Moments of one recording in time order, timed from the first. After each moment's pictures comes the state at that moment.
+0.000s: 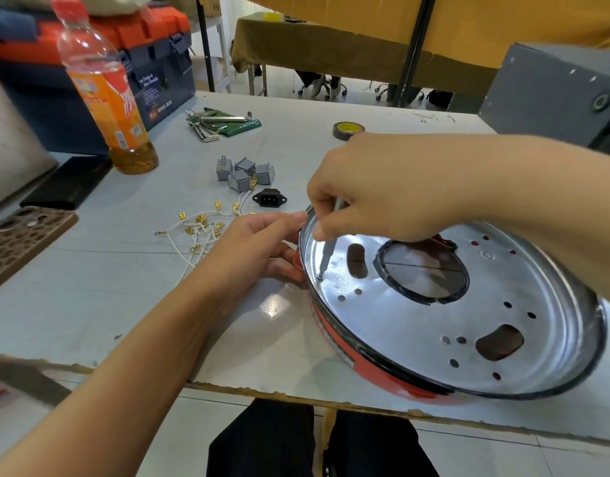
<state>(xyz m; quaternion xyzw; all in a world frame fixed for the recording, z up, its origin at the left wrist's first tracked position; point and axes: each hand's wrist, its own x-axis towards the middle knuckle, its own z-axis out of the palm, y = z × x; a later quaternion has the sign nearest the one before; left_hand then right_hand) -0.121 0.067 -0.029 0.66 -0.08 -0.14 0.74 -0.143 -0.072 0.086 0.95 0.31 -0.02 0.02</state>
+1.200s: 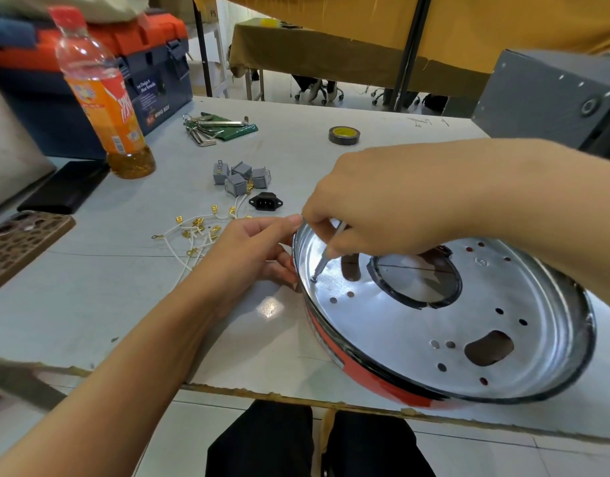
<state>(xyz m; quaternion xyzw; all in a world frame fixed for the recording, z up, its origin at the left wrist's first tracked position) -0.119 0.066 -0.031 0.67 -0.07 -0.12 0.73 -0.140 -0.071 0.083 0.94 0.32 -0.05 0.12</state>
